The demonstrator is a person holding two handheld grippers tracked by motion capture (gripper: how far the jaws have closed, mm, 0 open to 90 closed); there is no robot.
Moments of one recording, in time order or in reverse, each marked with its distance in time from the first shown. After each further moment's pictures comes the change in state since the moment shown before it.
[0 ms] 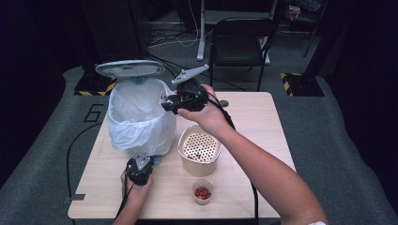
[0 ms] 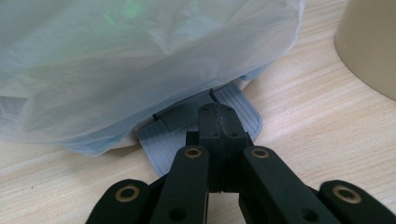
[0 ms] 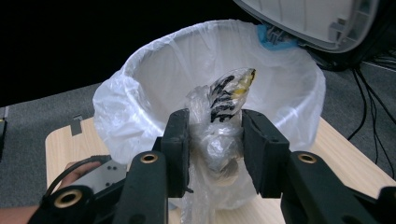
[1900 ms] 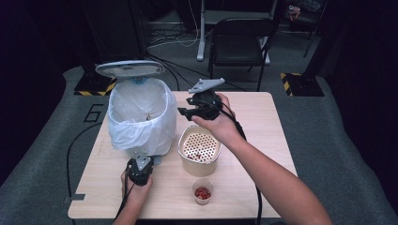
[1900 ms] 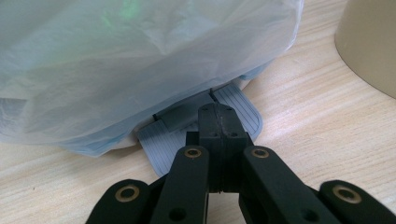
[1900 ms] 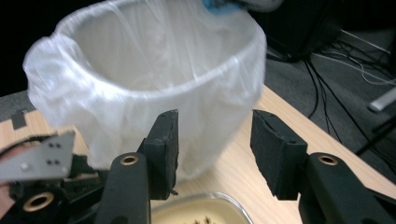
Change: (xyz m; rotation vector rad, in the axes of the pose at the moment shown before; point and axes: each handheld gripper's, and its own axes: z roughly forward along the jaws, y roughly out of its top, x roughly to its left) left arm -0.002 -0.001 0.000 0.001 -0.007 -0.011; right arm -0.015 -0.047 -0.013 -0.004 -0.163 0.034
